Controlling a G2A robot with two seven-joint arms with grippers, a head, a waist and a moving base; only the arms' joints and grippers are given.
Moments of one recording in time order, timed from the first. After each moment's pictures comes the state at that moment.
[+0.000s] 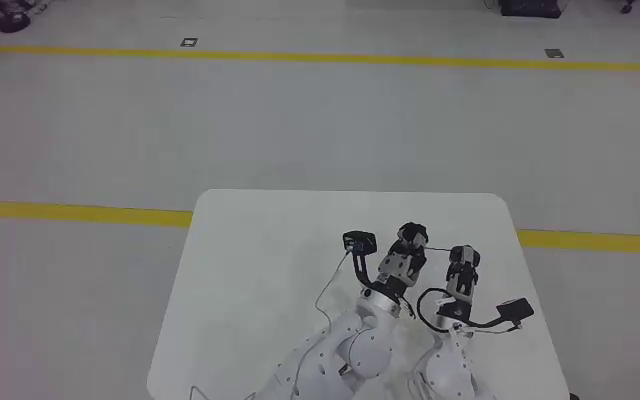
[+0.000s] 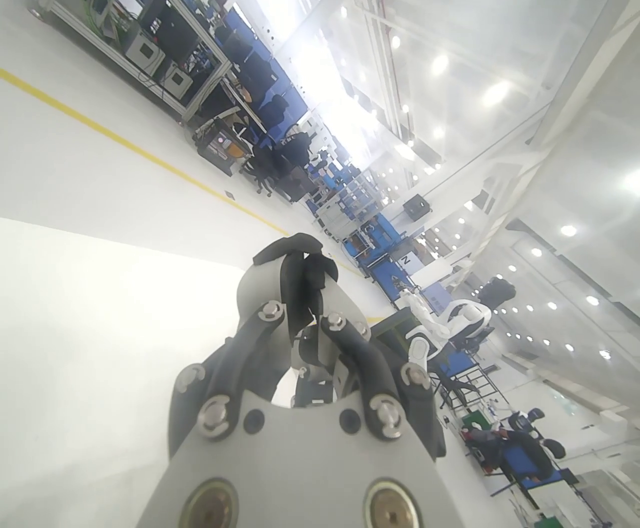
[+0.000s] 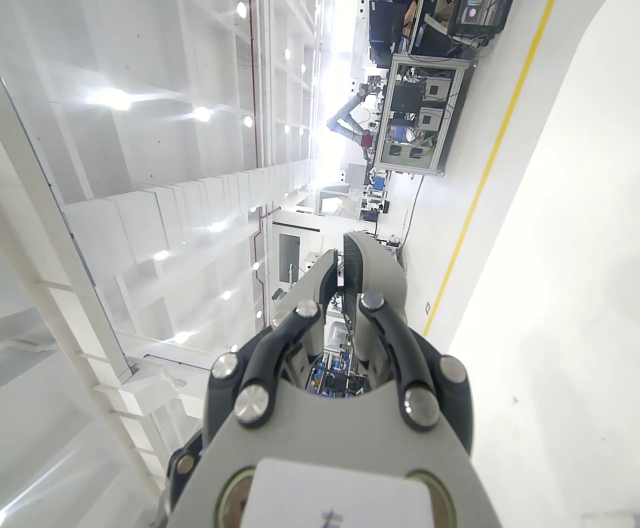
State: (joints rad) left arm 1.34 -1.68 -0.72 -1.39 0.71 0.02 0.46; right arm -1.74 -1.31 1.21 -1.71 -0.09 -0.34 -0.74
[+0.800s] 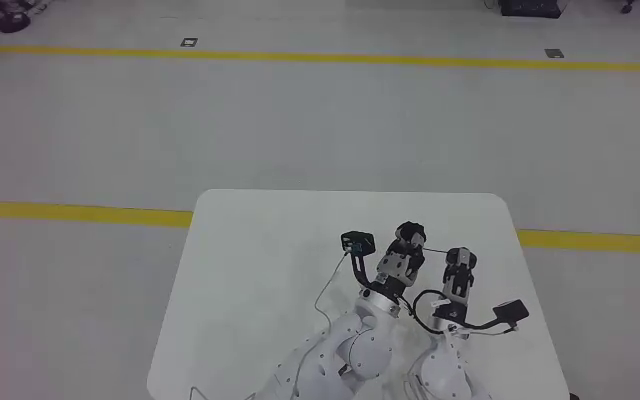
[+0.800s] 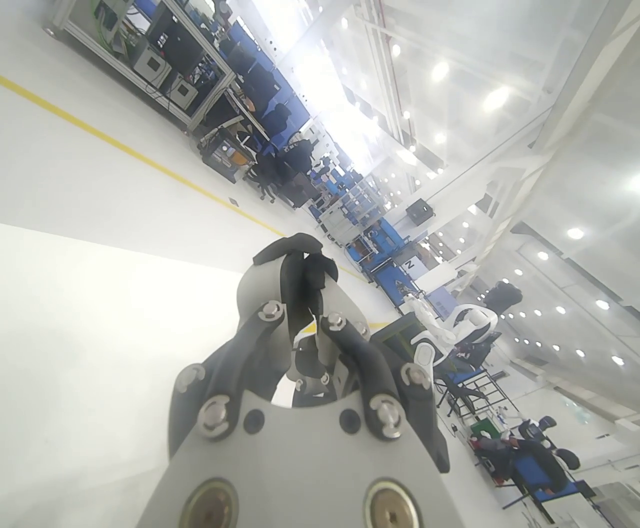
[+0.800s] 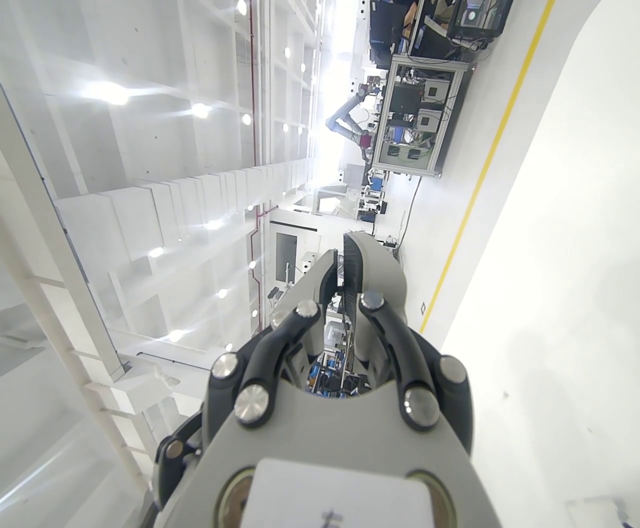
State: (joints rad) left arm 1.34 -1.68 -0.72 -1.39 0.71 0.03 0.46; right arm -1.73 -1.29 1.17 -1.69 -0.09 -0.34 -0.80
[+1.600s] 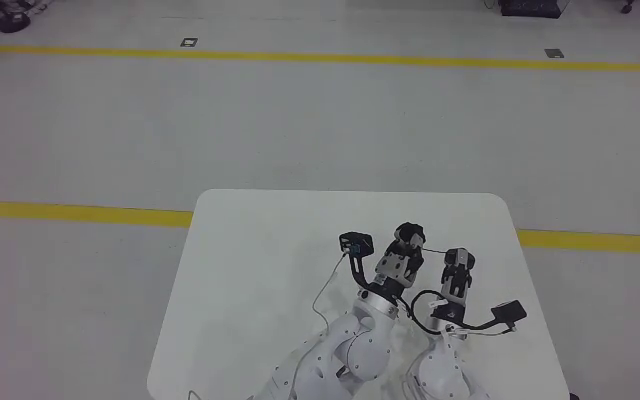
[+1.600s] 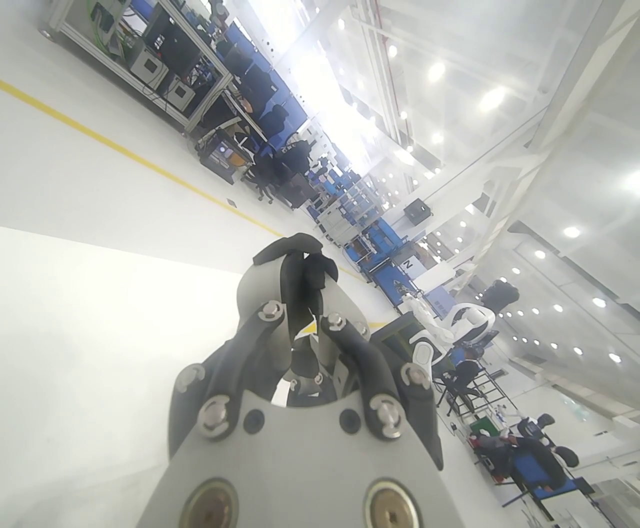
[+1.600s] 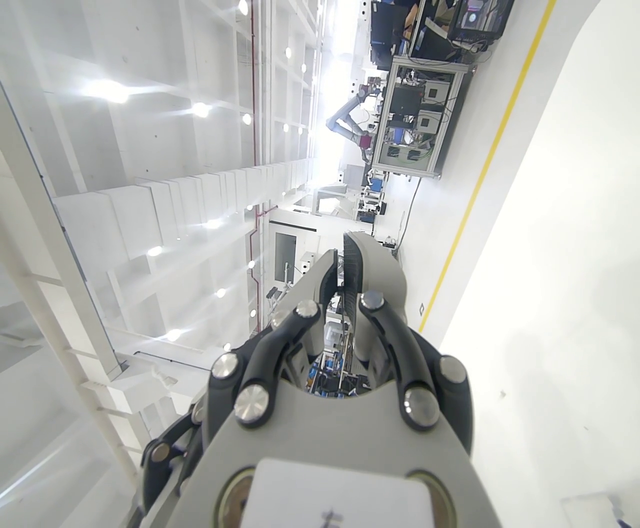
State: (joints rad) left arm 1.36 -1.67 -0.73 -1.42 0.73 0.02 0.45; right arm -1.71 -1.27 1.14 -1.68 -0.10 -0.34 -0.83
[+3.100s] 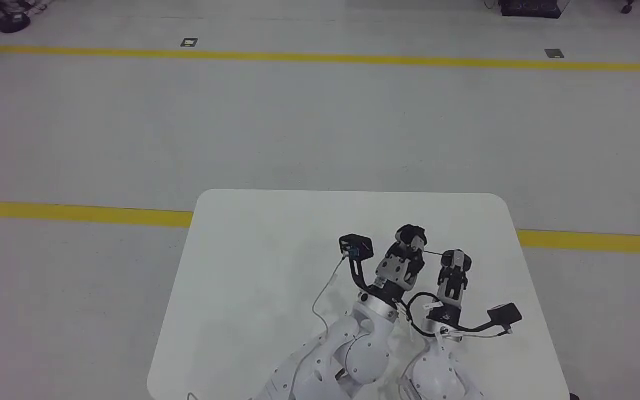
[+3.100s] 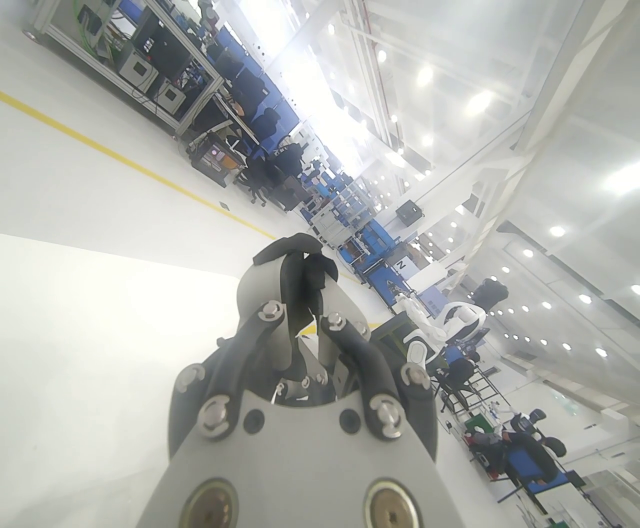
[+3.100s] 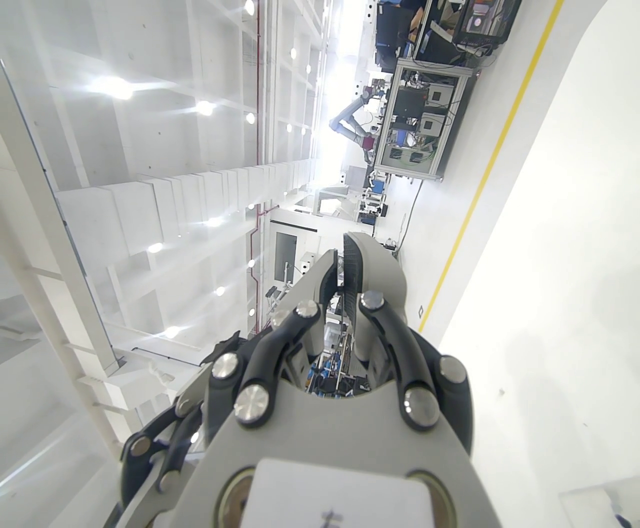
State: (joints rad) left arm 1.37 -1.67 -0.72 -1.43 0.74 -0.01 0.47; right arm -1.69 -1.24 1.07 -1.66 -0.12 -0.34 -0.91
